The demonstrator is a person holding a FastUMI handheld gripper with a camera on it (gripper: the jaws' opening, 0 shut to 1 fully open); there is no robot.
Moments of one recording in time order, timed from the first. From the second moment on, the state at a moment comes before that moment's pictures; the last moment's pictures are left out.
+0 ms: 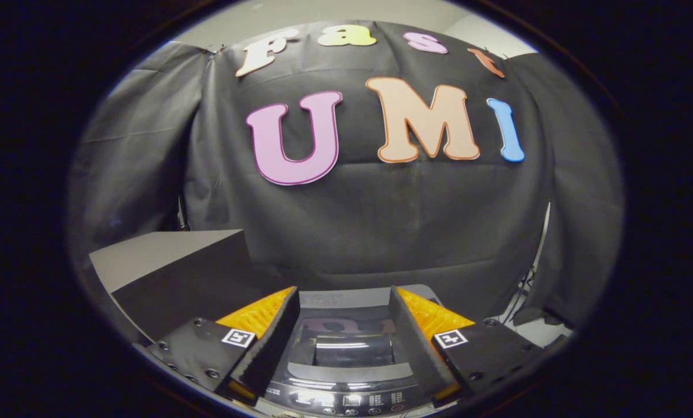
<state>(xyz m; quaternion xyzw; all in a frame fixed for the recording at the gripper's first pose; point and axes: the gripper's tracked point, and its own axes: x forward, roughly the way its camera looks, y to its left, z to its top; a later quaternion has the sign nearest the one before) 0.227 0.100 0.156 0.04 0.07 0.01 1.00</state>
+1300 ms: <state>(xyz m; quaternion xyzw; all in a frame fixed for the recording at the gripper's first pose) 0.006 -0.022 0.022 0.03 -0.02 -0.04 1.00</state>
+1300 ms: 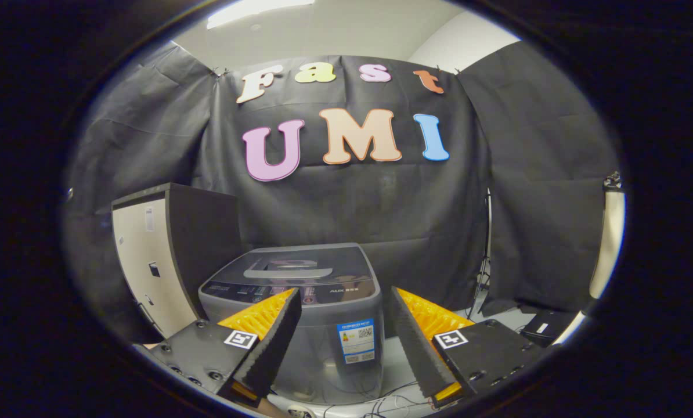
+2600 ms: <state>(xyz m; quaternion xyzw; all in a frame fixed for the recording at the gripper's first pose) -0.001 -0.017 0.043 0.06 -0.07 -0.01 1.00</state>
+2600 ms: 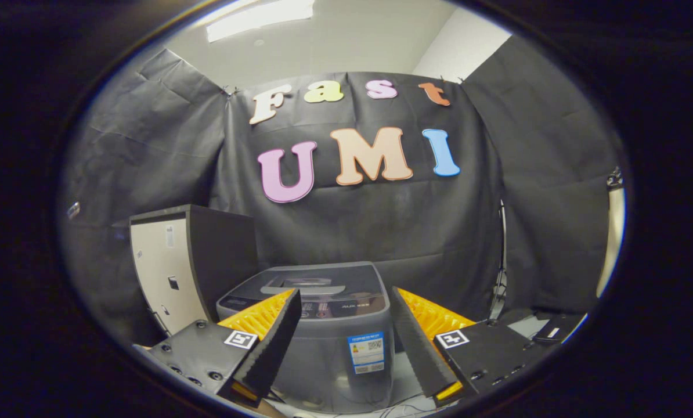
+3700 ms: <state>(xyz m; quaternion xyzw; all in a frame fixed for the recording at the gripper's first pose) 0.024 -0.003 0.007 0.01 -0.02 0.01 1.00</state>
